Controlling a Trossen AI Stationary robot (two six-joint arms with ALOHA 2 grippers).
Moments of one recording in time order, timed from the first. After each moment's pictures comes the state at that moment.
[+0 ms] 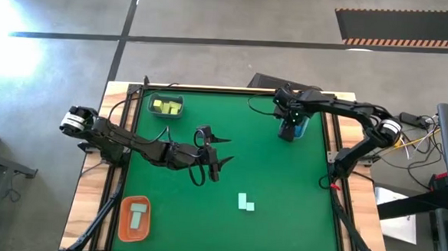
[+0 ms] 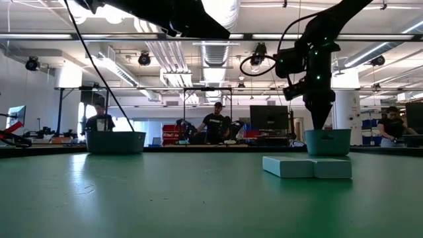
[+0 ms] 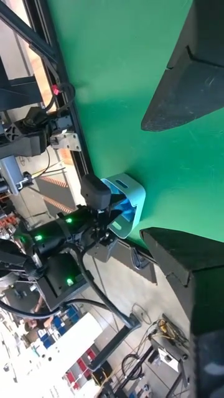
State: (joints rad) left arm -0.20 1.50 0.89 0.41 -0.57 0.32; right arm -0.64 1.55 1.01 -0.91 0.05 -0.24
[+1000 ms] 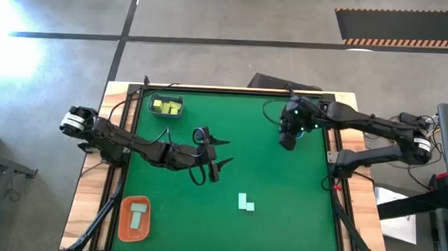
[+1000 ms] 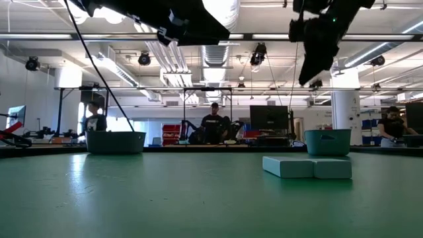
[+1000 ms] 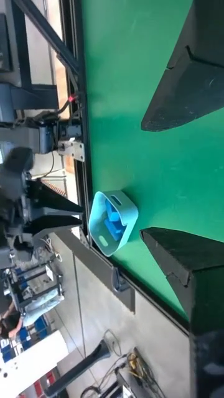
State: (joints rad) left arm -0.21 1.50 0.87 0.41 -0.56 0.08; right arm -0.37 1.16 1.00 -0.85 -0.03 0.06
